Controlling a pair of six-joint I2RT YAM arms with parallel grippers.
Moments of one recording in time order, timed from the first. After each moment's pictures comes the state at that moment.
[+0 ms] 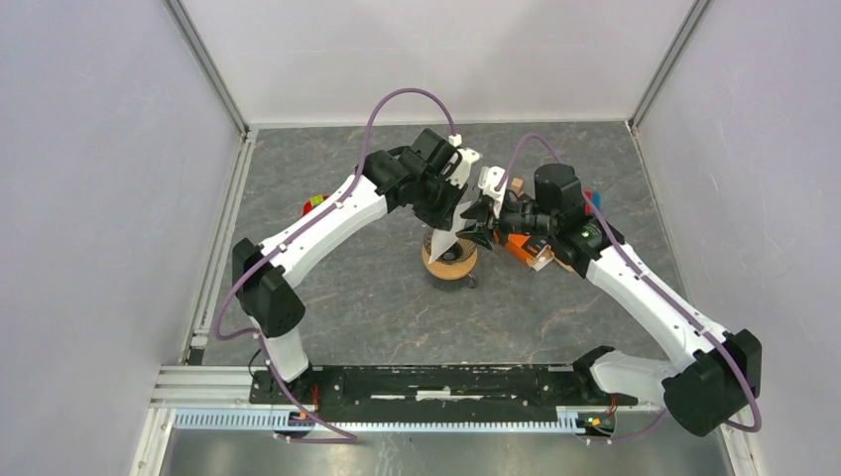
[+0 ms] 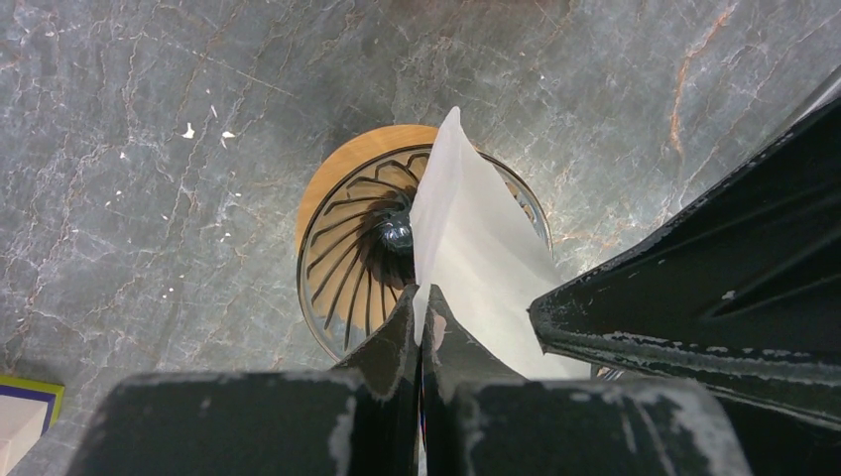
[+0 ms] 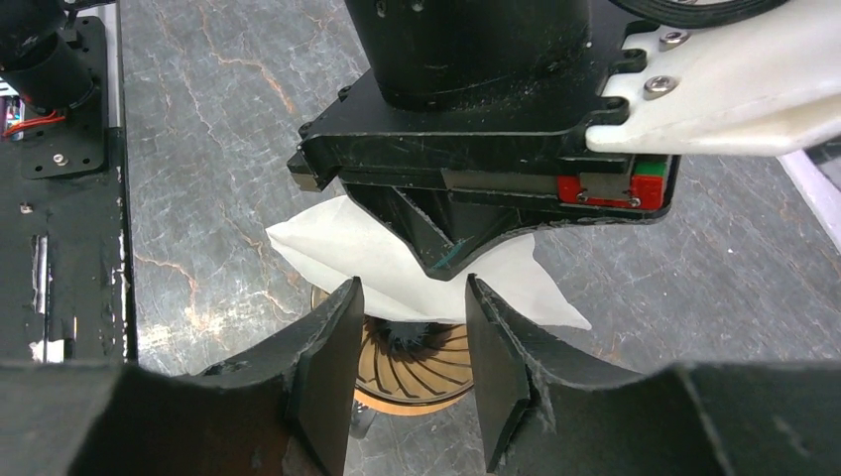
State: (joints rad) left arm -0.79 1.78 1.79 -0.97 0.16 -0.10; right arm 0.51 1.17 0.99 -0.22 -0.71 -0.39
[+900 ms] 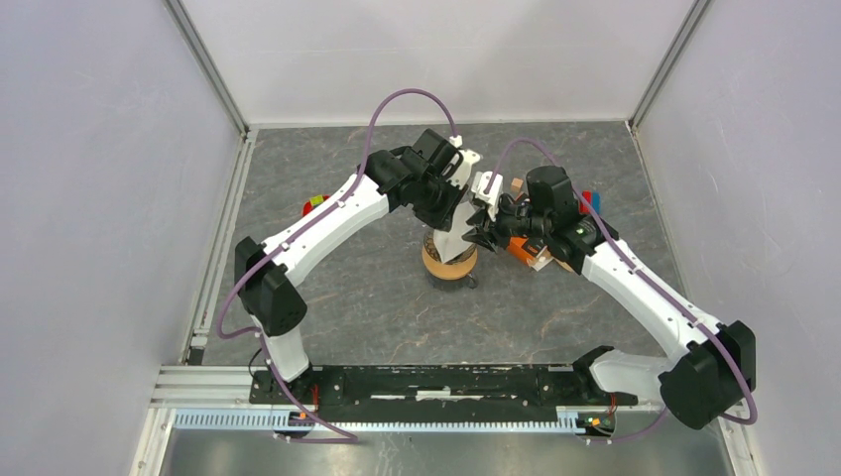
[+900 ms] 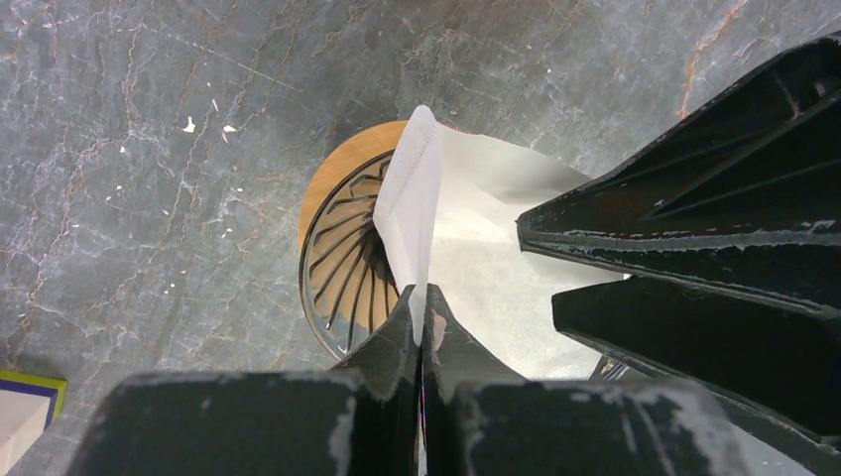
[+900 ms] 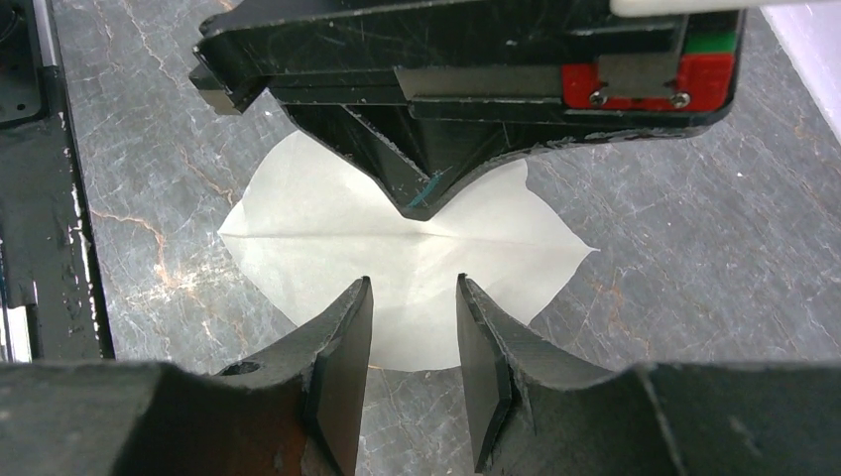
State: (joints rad) left arm -0.79 1.79 1.80 -0.98 0.16 -0.10; right arm 0.51 1.21 1.00 -0.32 -0.62 -0.45
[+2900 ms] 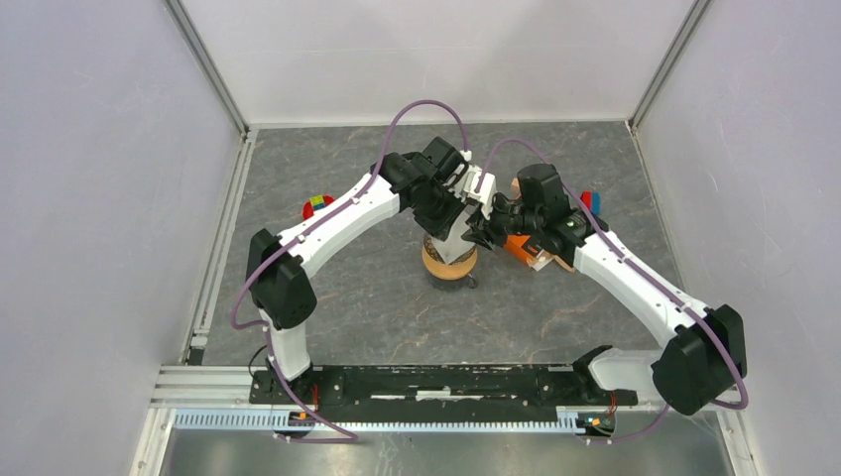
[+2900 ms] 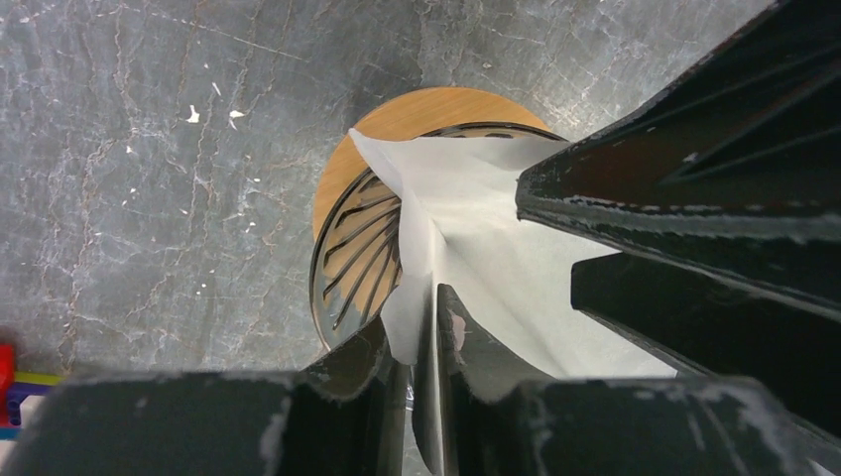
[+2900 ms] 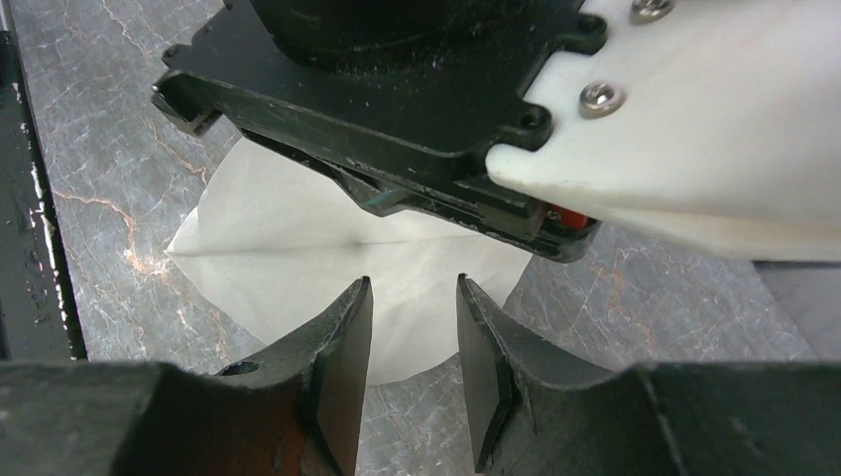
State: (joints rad) left arm -0.79 1.86 1.79 -1.03 0.16 0.05; right arm 0.51 1.27 1.02 -0.34 -0.58 -0.49
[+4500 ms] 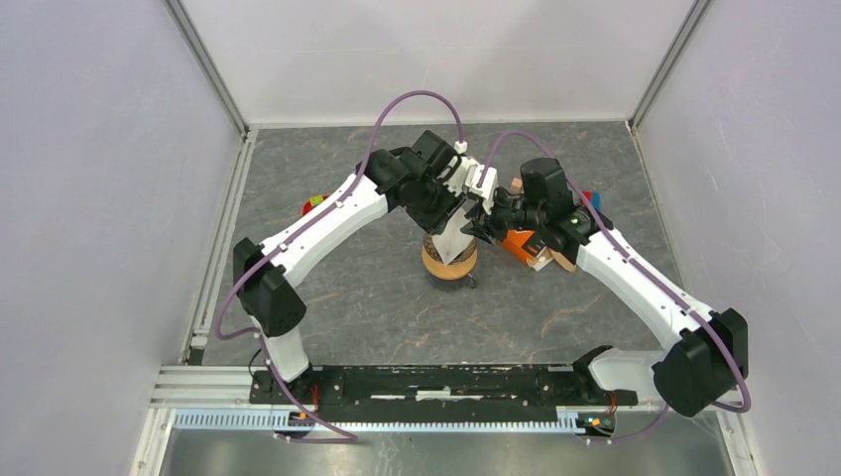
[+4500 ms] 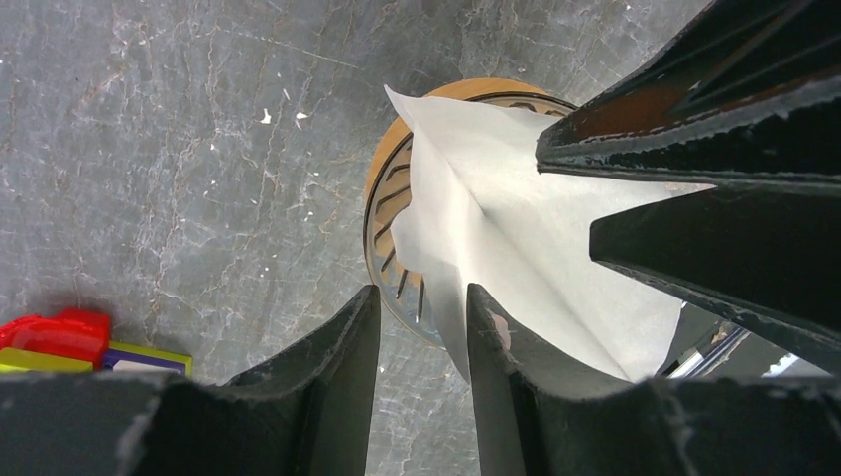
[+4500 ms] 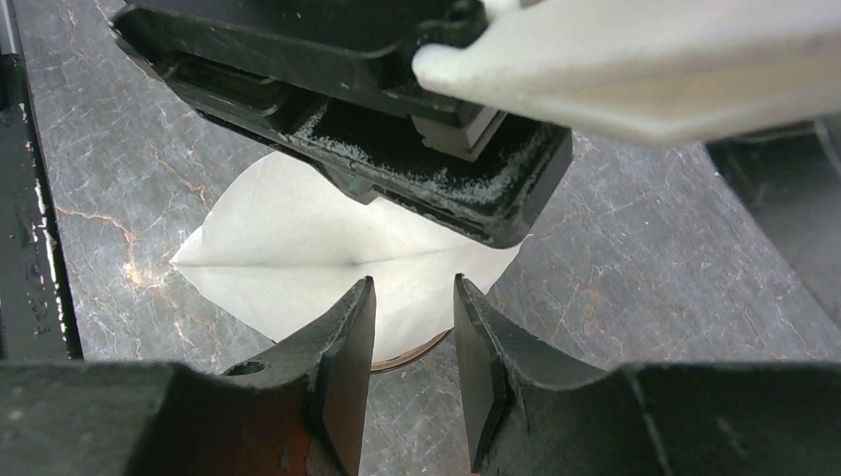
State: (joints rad) left arm -0.79 1.79 1.81 -1.04 0.08 0.11; right arm 0.51 1.27 1.06 -0.35 -0.59 -0.49
